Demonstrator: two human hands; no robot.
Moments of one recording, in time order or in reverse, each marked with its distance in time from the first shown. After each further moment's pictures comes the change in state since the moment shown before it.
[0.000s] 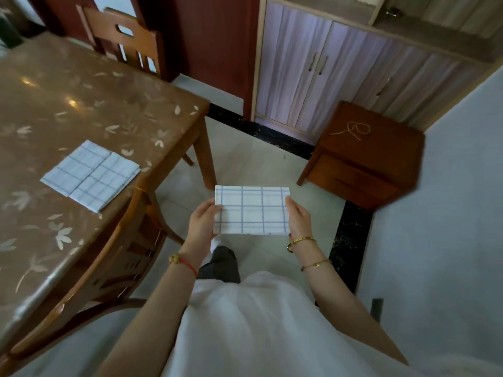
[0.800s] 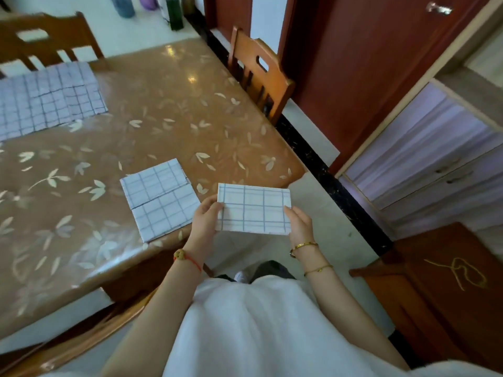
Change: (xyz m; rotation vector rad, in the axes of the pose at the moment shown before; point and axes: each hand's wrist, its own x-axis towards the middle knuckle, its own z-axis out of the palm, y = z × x) left_hand 0.198 0.144 -0.089 -0.271 0.404 0.065; right_hand 0.187 -0.121 0.266 -0.260 -0.518 -0.036
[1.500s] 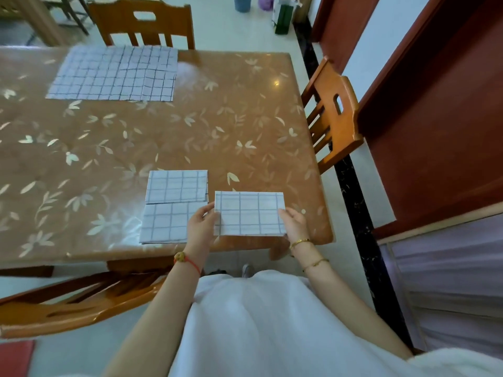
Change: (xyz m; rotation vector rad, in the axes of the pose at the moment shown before) left_hand 0.089 0.021 0.025 -0.219 0.515 -0.076; right_hand 0.177 -0.062 0.076 -0.345 -0.405 0.053
